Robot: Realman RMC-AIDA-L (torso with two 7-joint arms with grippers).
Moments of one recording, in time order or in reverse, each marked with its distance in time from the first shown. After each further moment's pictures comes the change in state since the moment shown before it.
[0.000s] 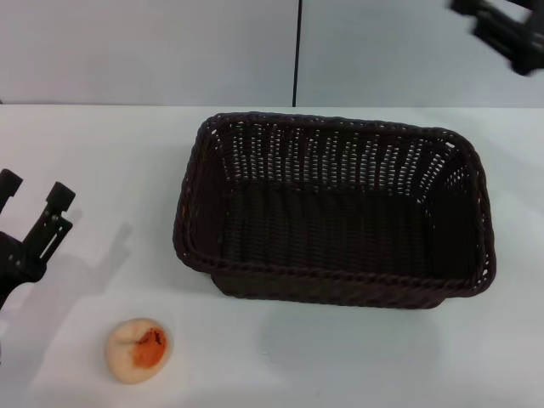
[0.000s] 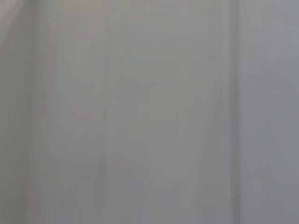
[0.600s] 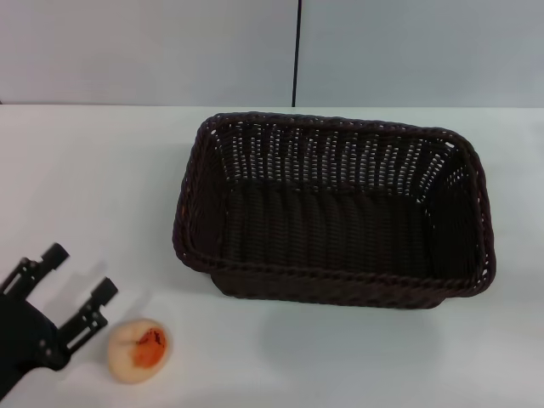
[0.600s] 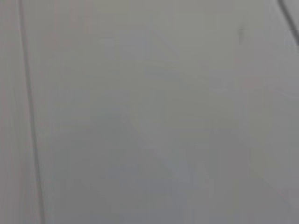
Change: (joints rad) left arm 0.049 0.004 0.292 0.185 0.000 0.039 0.005; right arm -0.117 -0.005 0.259 0.366 0.270 -0.046 -0.258
